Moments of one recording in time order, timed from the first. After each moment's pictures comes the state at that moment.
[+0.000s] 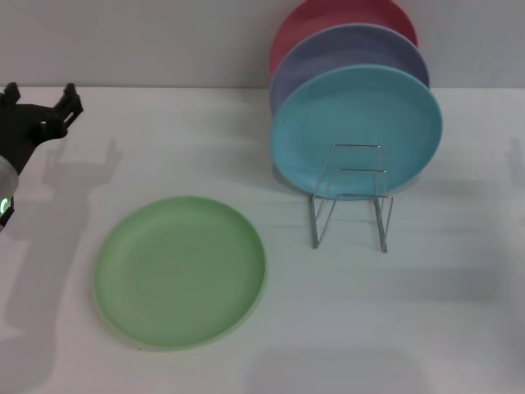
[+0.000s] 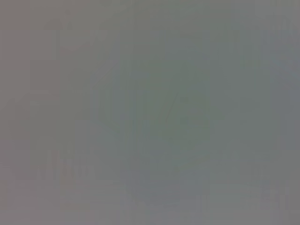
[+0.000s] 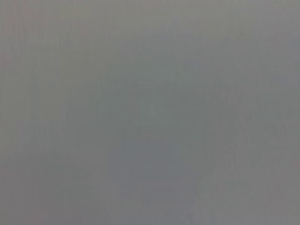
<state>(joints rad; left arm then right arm) -0.19 -1.98 -1.23 -1.09 2.12 0.31 0.53 0.45 2.08 0.97 0.07 -2.17 -1.38 0.31</state>
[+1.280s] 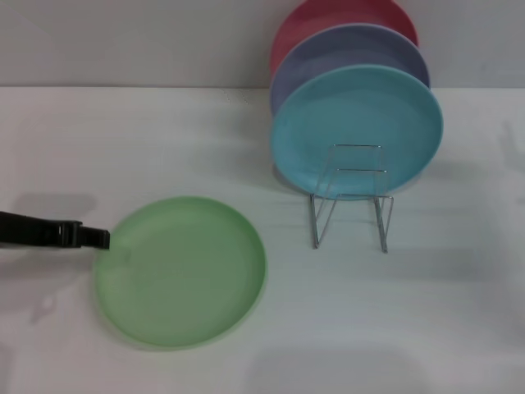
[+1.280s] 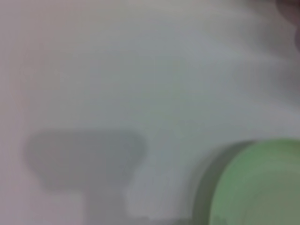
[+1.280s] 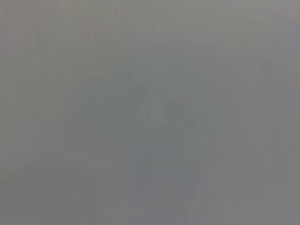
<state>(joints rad) -0.27 -2.06 -1.78 -1.56 2.60 -1.36 0.15 0.53 2.05 0.97 0.02 -2.17 -1.38 0.31</state>
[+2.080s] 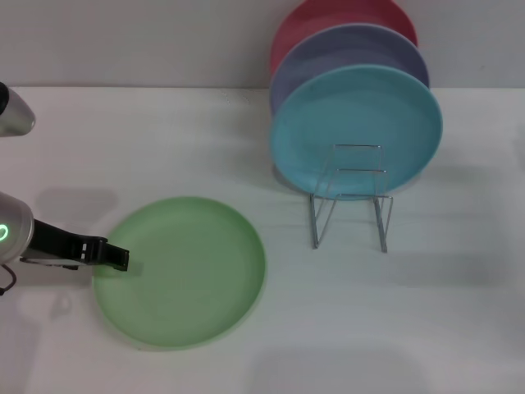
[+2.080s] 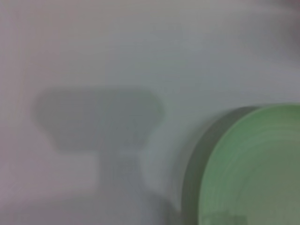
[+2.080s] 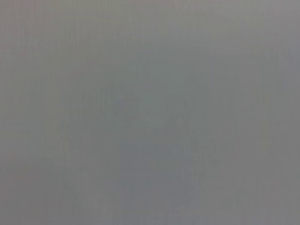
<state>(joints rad) -0.38 -2.06 -1.74 -1.44 2.66 -1.40 0.08 0.51 2.04 0.97 0.01 -2.16 -1.38 0.31</state>
